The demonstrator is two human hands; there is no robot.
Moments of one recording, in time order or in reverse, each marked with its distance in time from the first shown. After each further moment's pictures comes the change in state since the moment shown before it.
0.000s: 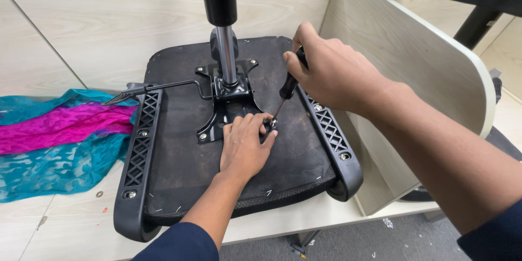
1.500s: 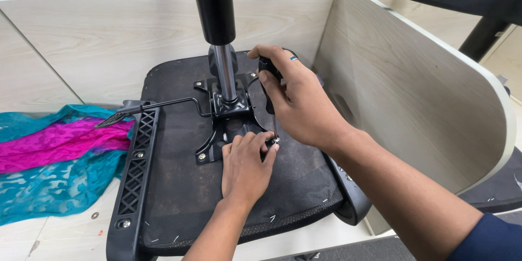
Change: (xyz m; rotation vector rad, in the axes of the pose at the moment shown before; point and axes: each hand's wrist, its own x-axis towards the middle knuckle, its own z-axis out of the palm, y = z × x) left_hand 0.003 0.002 0.004 0.008 0.064 -0.011; right_hand 0.008 -0.013 0.053 0.593 0.224 -0.182
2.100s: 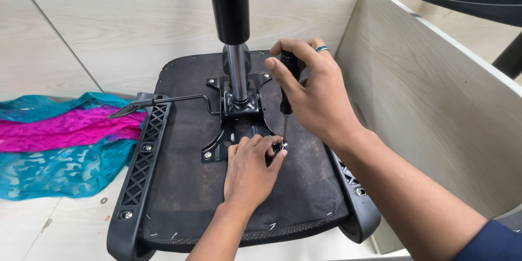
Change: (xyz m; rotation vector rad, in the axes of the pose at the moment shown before) left_hand 0.001 0.011 -0.010 -0.043 -0.038 -0.095; right_hand 0.020 0.014 -0.001 -0.014 0.110 0.027
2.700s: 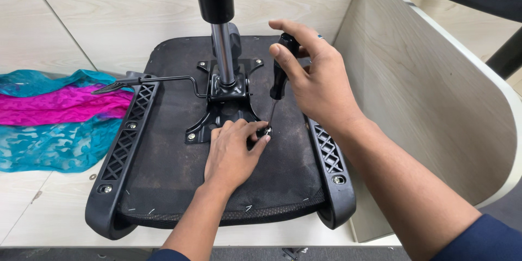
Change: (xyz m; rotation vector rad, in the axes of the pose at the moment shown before) left_hand -0.001 0.010 0.001 0.071 -0.013 -0.071; right_hand -0.008 0.030 -0.023 0.087 -0.012 -0.236
